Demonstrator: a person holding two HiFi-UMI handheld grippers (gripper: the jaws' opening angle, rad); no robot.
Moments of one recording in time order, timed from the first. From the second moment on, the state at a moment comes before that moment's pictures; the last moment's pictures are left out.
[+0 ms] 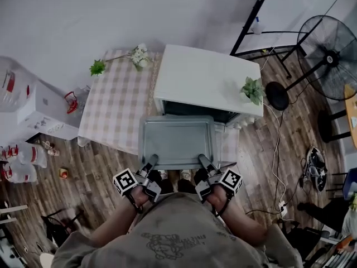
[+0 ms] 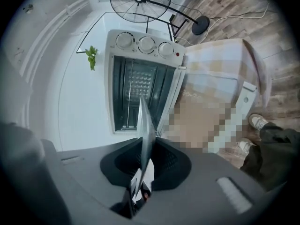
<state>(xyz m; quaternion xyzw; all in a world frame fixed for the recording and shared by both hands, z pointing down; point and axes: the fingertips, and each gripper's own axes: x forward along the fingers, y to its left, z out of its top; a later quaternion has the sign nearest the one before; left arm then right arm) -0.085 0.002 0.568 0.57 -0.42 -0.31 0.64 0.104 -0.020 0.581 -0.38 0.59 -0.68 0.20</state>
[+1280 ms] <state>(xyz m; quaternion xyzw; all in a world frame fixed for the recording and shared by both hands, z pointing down) -0.274 0.092 0.550 0.43 -0.58 -0.46 0.51 -0.117 -0.018 0.572 -0.19 0.68 -0.71 0.01</state>
